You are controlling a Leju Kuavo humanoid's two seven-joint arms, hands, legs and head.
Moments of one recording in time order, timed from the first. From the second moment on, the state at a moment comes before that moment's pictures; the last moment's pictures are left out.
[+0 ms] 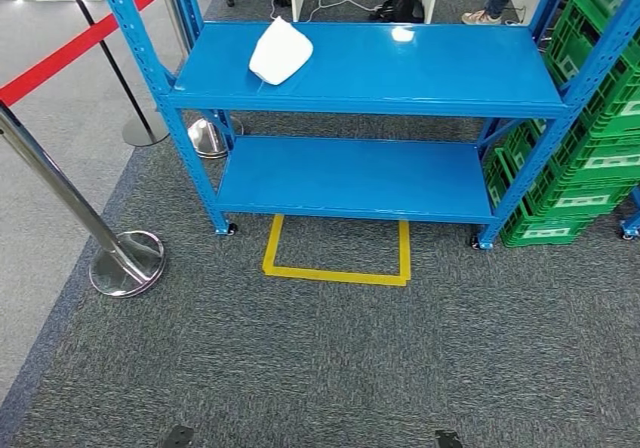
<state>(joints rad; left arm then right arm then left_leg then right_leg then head) -0.10 -0.15 1.03 -0.21 -1.32 0.11 -0.10 -0.06 0.10 -0.50 -0.20 0.47 -0.18 -0.06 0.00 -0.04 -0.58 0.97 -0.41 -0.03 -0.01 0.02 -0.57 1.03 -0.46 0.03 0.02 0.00</state>
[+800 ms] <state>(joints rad) -0.03 -0.11 0.77 -0.24 -0.91 0.09 -0.06 0.00 0.08 -0.38 -0.24 0.34 -0.14 -0.06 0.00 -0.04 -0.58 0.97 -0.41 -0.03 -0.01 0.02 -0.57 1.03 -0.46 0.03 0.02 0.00</state>
